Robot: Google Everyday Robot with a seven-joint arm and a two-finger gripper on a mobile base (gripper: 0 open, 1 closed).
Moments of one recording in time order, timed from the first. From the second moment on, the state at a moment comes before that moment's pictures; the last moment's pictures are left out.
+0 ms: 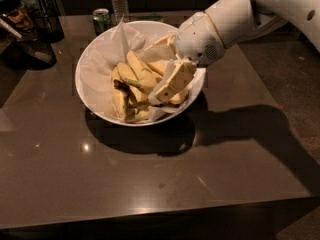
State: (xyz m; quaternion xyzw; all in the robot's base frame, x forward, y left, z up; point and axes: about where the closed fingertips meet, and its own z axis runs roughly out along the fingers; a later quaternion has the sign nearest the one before) arm 0.498 0.010 0.952 -0.68 0.56 0.34 0.32
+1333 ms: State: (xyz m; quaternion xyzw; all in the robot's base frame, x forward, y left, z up) arm 0.522 0.017 0.931 -0.65 0.58 0.34 0.35
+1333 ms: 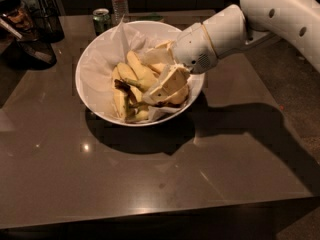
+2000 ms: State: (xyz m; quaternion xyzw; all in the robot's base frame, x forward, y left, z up) arm 0.540 0.021 0.935 -0.64 0.58 0.33 0.38
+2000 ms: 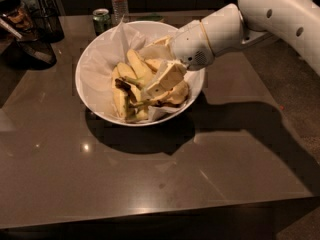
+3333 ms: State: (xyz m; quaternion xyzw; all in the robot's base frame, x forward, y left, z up) arm 0.516 0.027 0.933 -0.60 0.61 0.33 0.39
